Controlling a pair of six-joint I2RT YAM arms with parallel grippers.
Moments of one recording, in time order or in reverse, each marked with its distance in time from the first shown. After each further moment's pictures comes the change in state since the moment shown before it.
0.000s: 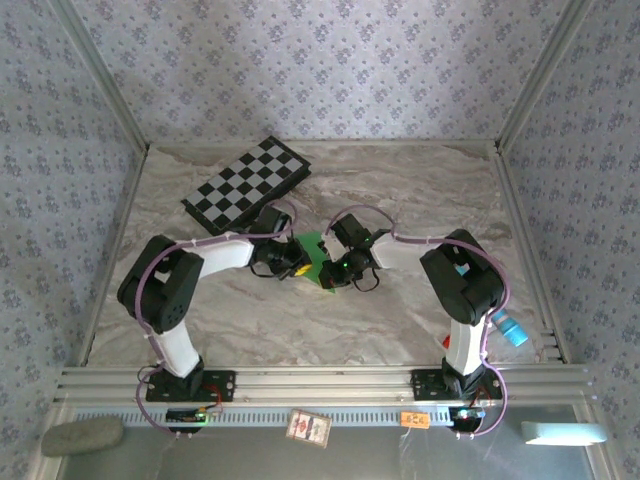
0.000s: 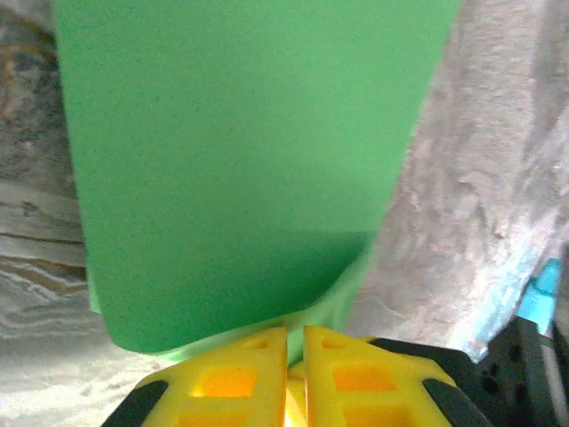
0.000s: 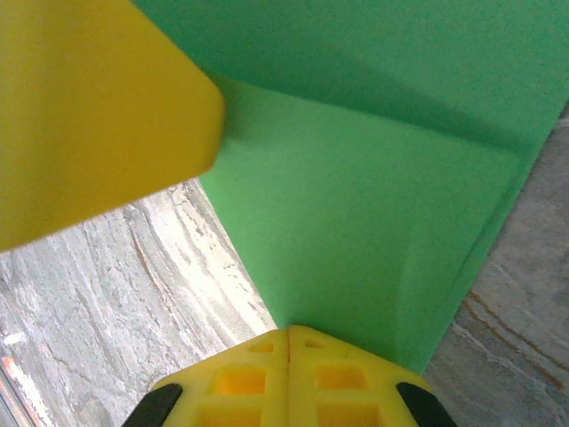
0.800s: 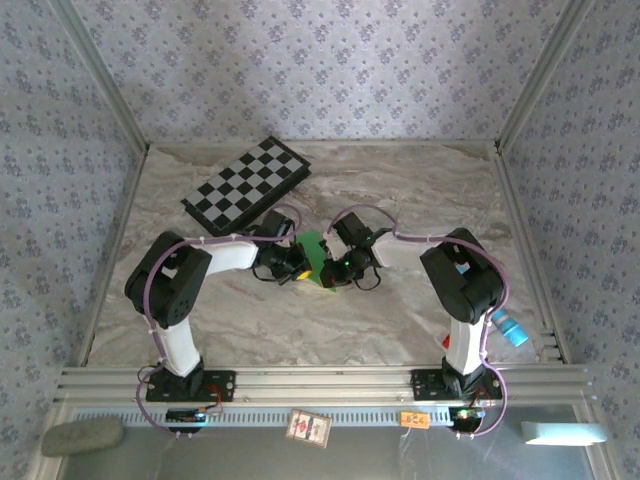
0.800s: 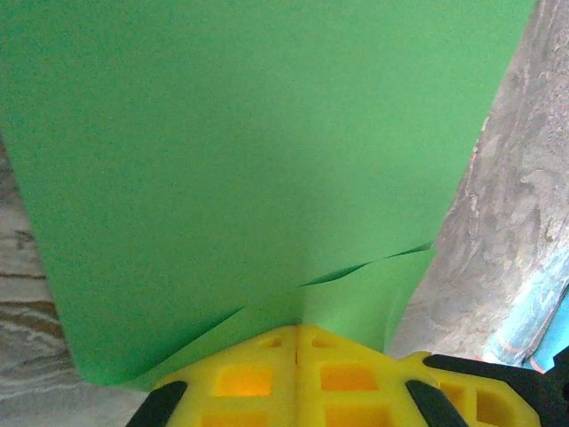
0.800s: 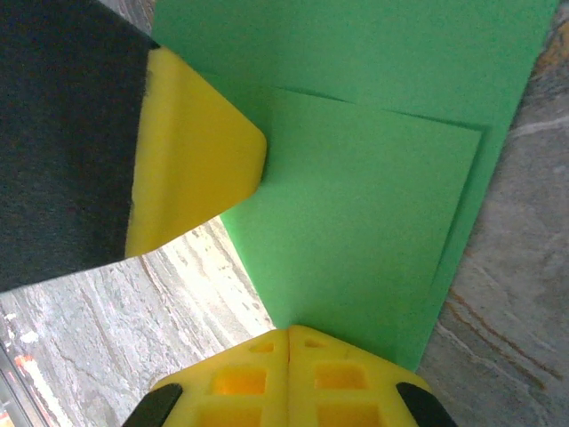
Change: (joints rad) left arm -0.011 0.062 -0.005 0.010 -0.014 0.023; right arm -0.021 0.005 0.000 0.001 -0.029 0.000
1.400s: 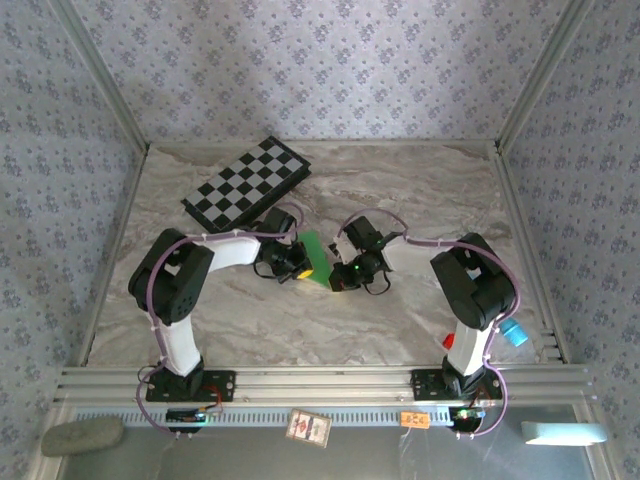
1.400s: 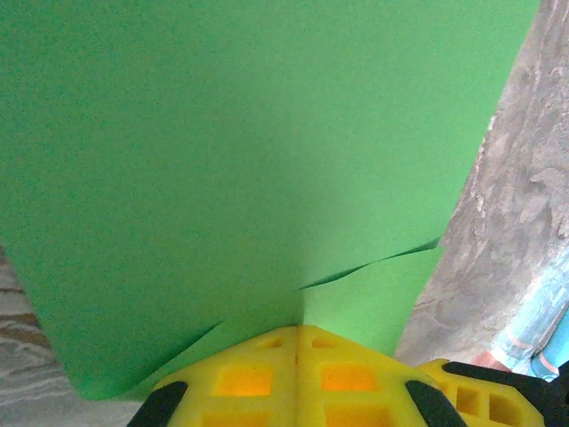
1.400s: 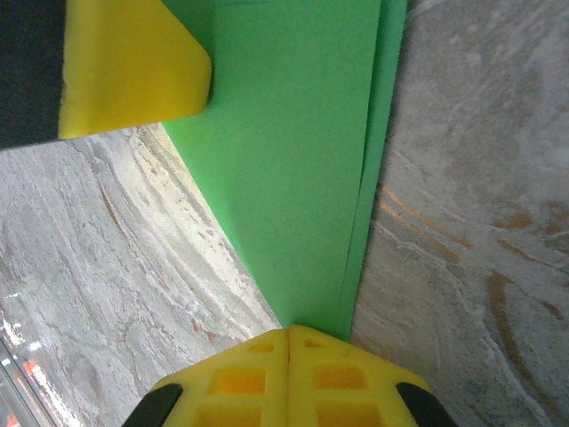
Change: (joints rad) left arm 0.003 0.030 0.055 -0.069 0.014 0.031; right arm -0.032 -0.071 -0.090 -0.004 0.000 -0.003
